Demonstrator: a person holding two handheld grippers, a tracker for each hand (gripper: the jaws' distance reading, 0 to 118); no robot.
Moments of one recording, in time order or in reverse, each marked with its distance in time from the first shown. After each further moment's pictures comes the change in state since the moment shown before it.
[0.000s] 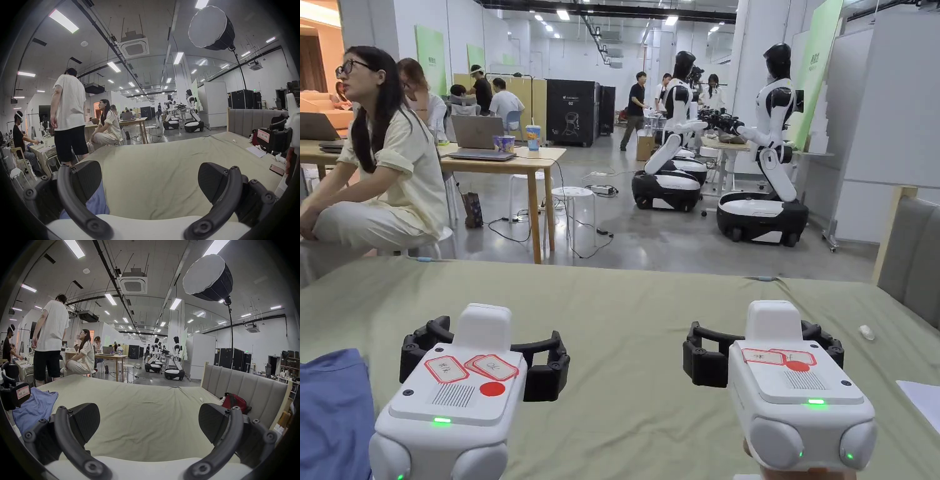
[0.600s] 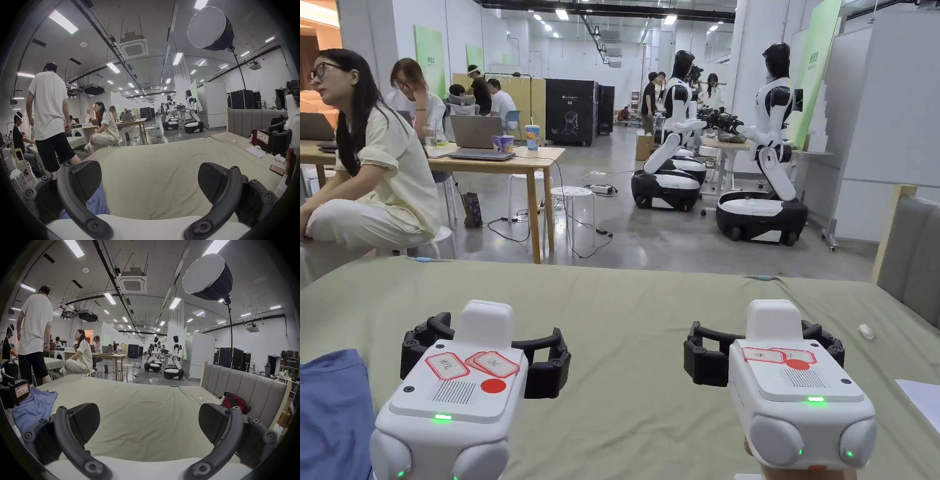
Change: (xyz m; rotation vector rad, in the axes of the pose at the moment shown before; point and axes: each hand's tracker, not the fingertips) left arm 0.001 0.003 0.000 0.008 -0.003 -0.006; right arm 0.002 0.002 0.002 -0.008 -0.006 -0.001
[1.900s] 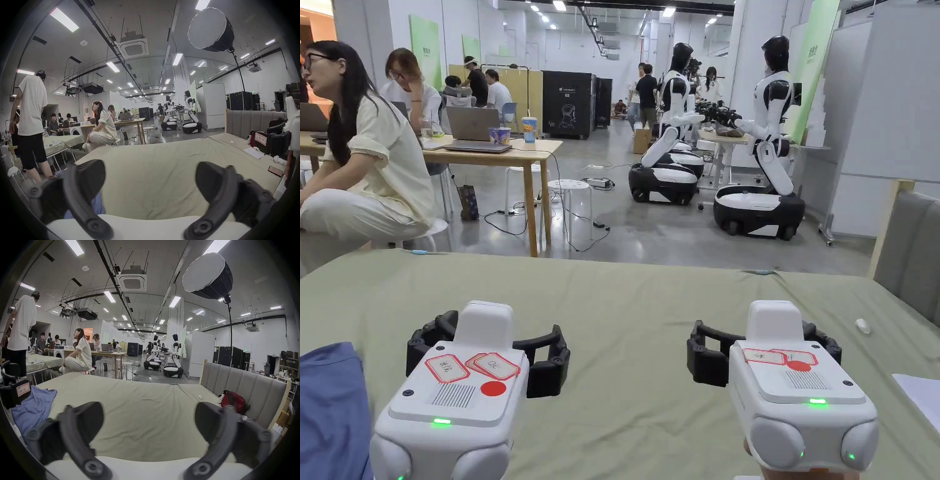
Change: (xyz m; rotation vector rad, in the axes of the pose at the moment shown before) left arm 0.003 -0.007 -0.002 0.003 -0.016 0.021; right arm -0.001 -0.006 -0.003 -0.018 -0.005 0.002
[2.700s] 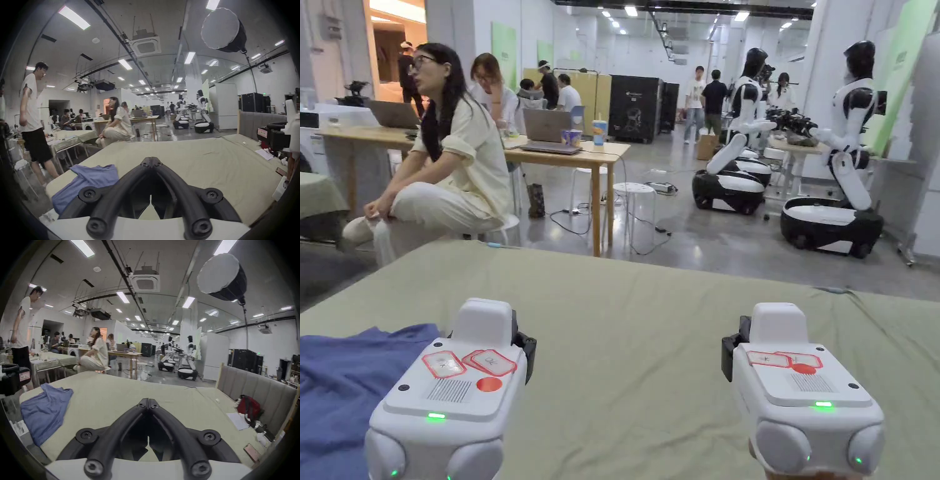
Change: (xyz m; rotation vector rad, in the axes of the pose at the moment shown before) left arm -0.085 -0.007 0.030 -0.031 0.159 0.036; right arm -0.089 0.012 -0.004 0.010 0.186 0.043
